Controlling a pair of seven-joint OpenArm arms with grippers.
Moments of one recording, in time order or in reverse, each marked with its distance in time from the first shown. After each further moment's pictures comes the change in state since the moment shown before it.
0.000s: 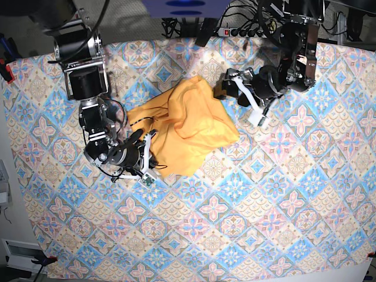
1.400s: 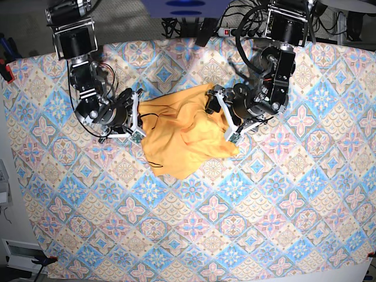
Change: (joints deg) left arm -12.9 4.2 7.8 -15.1 23.7 -0.6 -7.0; right arm -18.1 6.3 -0.4 16.4 0.6 -1.4 -7.2
